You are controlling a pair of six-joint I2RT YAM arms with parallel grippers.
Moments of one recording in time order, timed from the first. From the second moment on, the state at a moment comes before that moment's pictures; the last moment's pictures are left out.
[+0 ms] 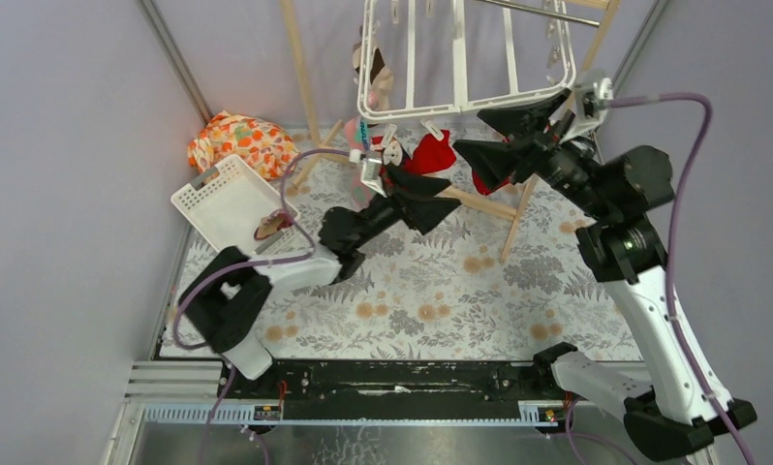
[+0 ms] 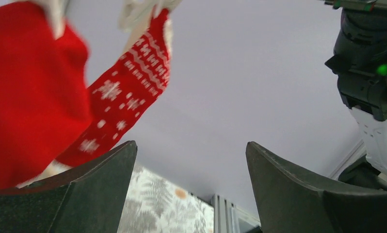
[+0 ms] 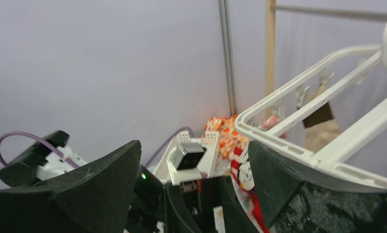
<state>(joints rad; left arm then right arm) -0.73 1.55 0.79 1.27 0.32 -0.81 0.40 1.03 1.37 0.03 -0.56 0.39</state>
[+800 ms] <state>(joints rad) -0.84 2.35 1.63 1.53 0.18 -0.57 0.40 0.95 1.48 -0.12 -0.35 0.20</state>
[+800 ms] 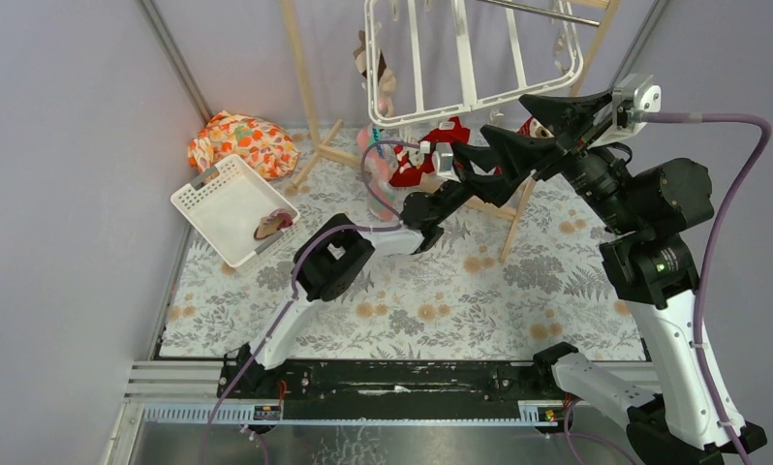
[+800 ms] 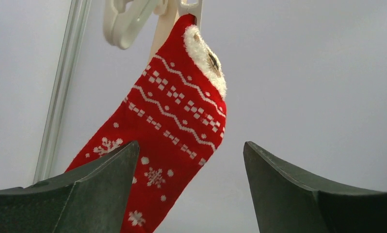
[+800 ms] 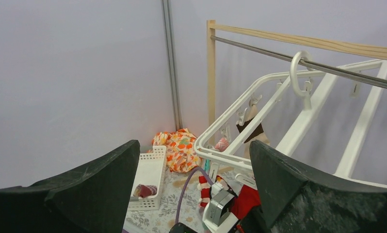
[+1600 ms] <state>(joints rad) -0.81 2.08 1.35 1.54 0.12 -0.38 0.40 0.96 1.43 -0.12 -0.22 0.18</state>
